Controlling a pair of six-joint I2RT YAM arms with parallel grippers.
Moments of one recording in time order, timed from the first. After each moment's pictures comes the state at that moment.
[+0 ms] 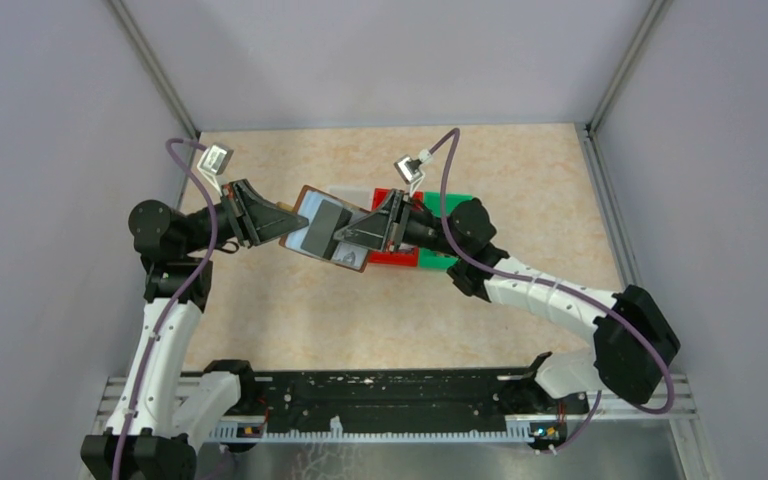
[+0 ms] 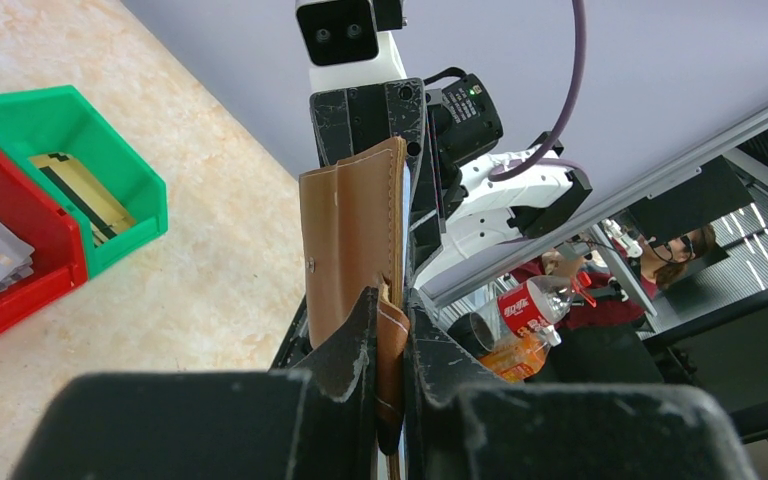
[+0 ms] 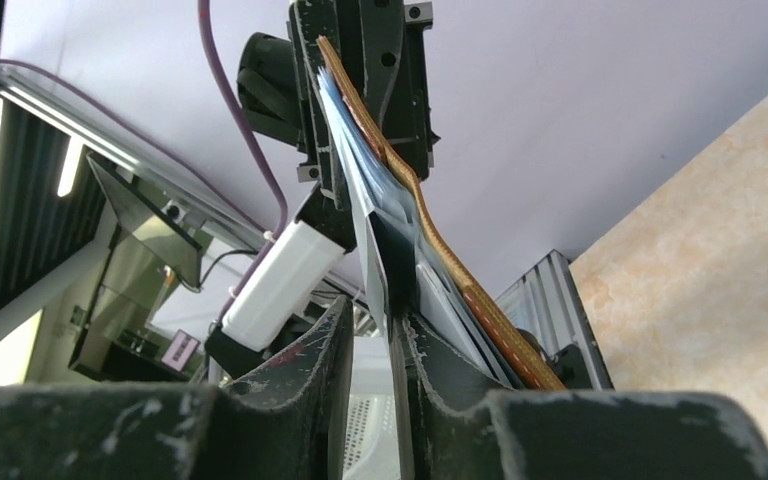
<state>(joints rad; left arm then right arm) -0.04 0.86 0.85 0.40 1.18 -1.18 0.83 1.32 0.86 0.80 -0.56 1.19</state>
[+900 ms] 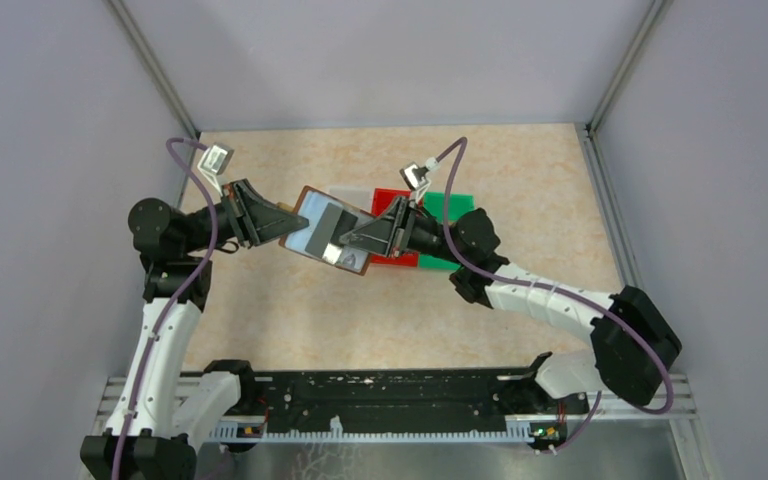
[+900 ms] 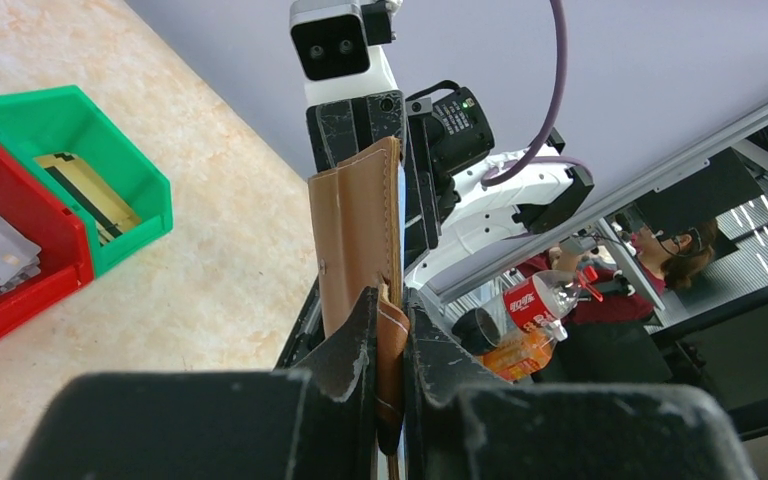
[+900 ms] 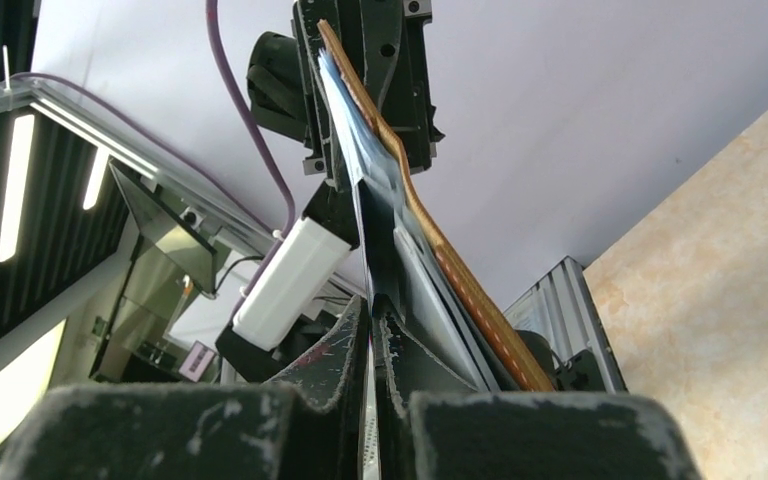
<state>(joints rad) -0.04 0.87 0.86 0.37 1.19 -1.15 0.83 1.33 0.80 0.93 -0.54 1.25</state>
